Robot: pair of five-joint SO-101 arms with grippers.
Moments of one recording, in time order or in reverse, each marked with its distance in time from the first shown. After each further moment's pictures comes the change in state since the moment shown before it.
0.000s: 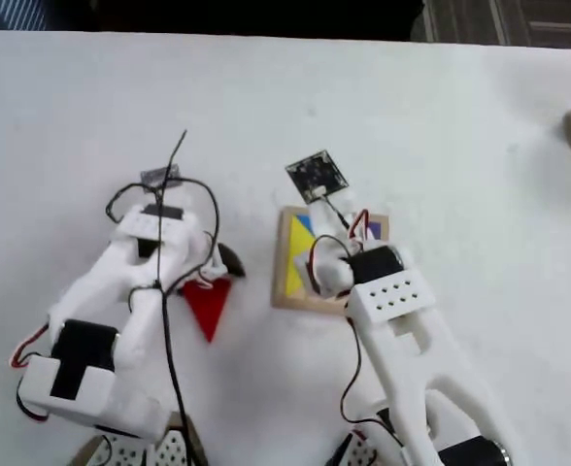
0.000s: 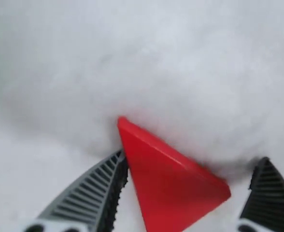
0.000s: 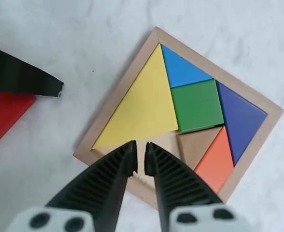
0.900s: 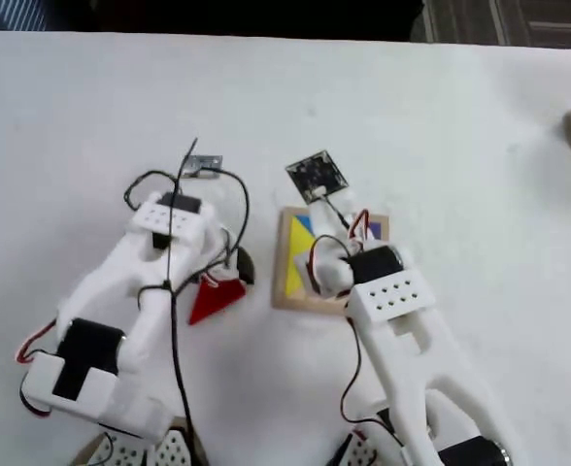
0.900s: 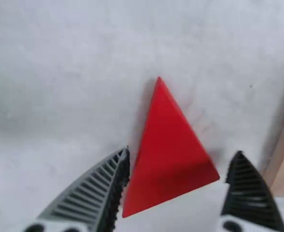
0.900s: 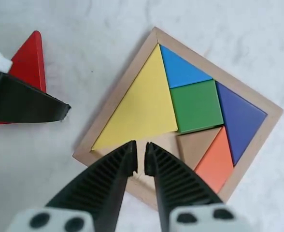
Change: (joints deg) left arm 3.3 -1.9 -4.6 7.5 -12.7; right arm 0.1 0.2 0.0 0.0 0.0
